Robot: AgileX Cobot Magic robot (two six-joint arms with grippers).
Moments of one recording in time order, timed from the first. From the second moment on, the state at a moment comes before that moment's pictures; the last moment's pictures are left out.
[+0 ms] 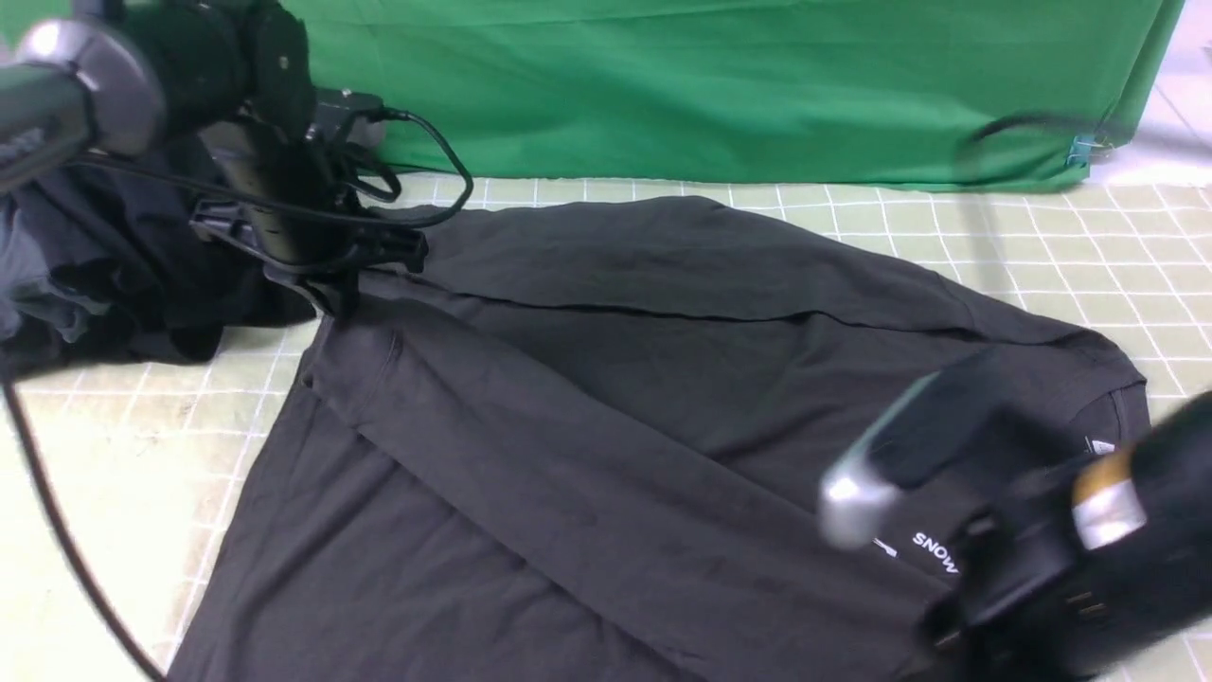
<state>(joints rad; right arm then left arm) 0.73 1.31 -0.92 0.19 0.97 -0.15 -0.18 2.06 -1.73 0.12 0.99 -0.09</state>
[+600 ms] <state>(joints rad) 0.82 1.60 -0.92 0.07 0.71 -0.06 -0.16 2.13 -1.87 0.11 1.05 -0.14</state>
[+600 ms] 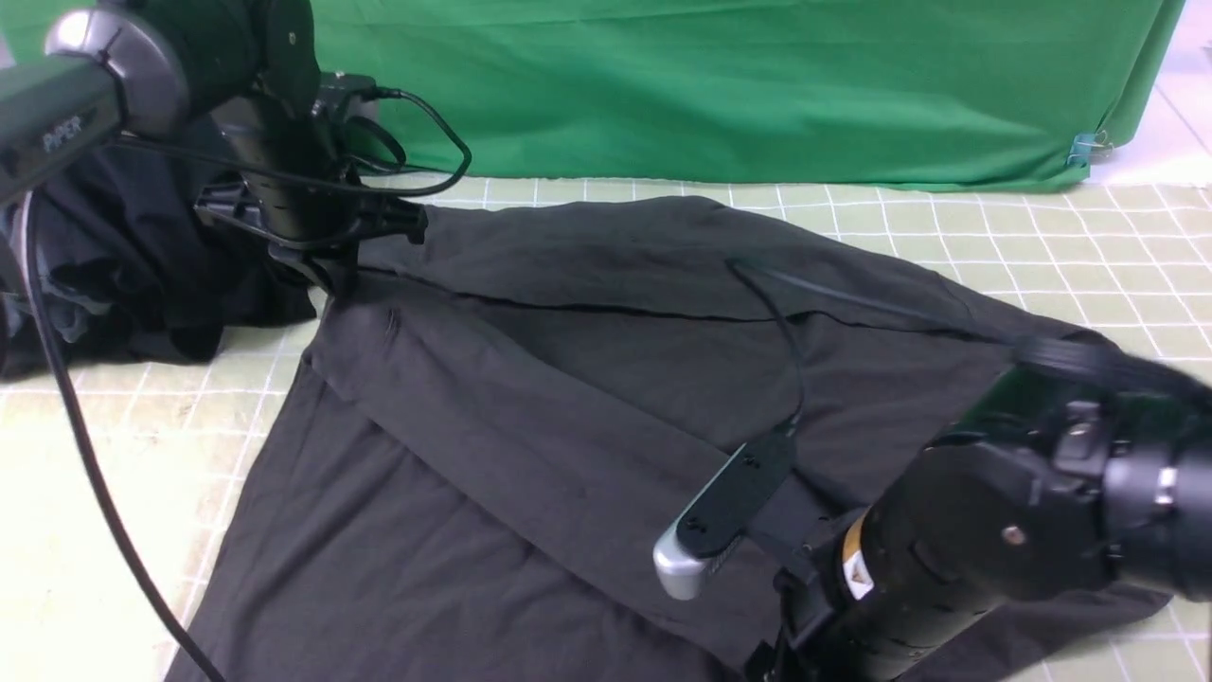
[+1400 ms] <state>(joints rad) 0.83 1.58 -0.82 -0.01 0.80 0.14 -0.16 2.13 -1.87 0.06 1.18 -0.13</state>
